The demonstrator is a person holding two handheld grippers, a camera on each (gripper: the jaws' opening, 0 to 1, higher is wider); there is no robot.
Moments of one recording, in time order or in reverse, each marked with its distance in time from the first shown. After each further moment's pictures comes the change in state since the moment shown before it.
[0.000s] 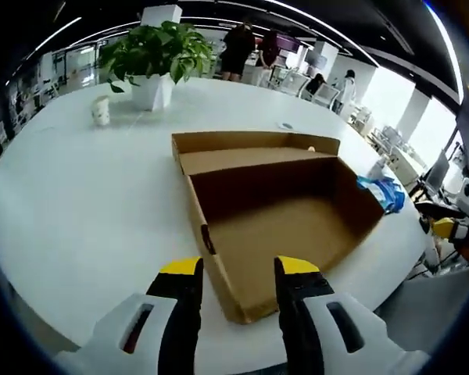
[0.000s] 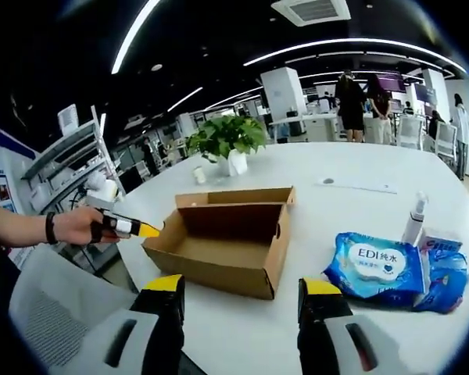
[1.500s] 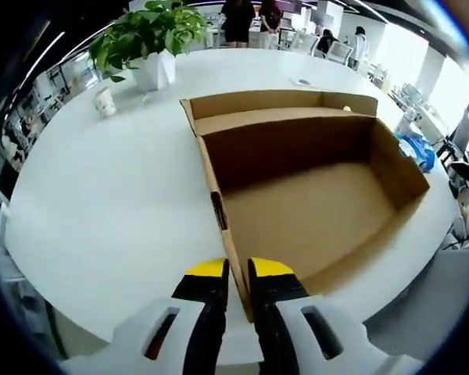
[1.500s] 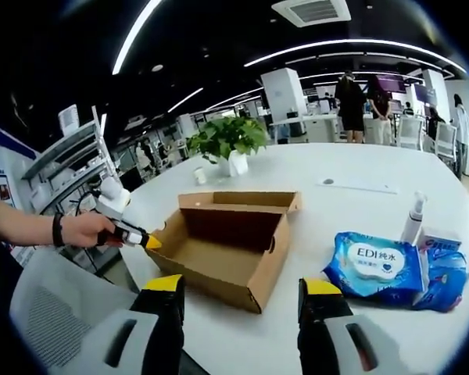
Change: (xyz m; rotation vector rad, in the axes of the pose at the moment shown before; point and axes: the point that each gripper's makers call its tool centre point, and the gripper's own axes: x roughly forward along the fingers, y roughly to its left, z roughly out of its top) left arm 0.010 0.024 -0.030 0.130 0.171 0.173; right arm -0.004 0.000 0.000 0.013 -0.012 0.001
